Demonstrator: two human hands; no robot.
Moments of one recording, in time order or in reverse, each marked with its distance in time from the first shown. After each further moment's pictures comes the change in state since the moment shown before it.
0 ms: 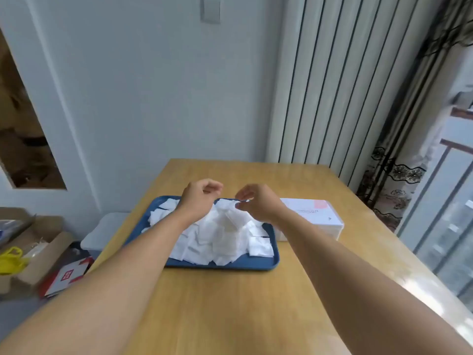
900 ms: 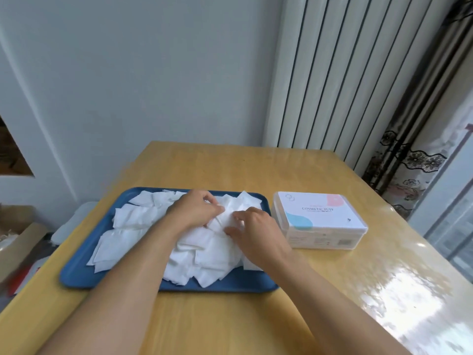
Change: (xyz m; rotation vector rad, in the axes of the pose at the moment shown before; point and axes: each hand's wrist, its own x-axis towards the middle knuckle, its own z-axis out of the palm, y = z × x) left_hand 0.044 -0.054 0.040 0.325 -0.223 -0.309; right_hand 0.007 0.064 0.055 -0.431 0.081 -0.090
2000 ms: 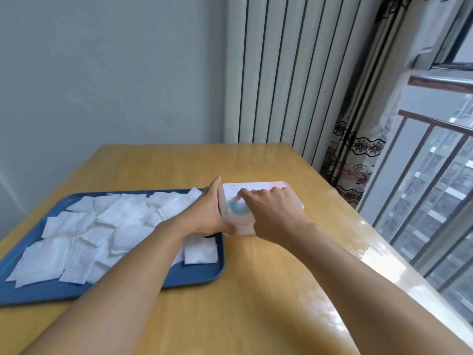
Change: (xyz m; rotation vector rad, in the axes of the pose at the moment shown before) left_hand -0.003 0.074 0.103 0.112 -0.233 0.274; right_hand -0.037 0.092 -0.091 -0.640 0.001 -0.089
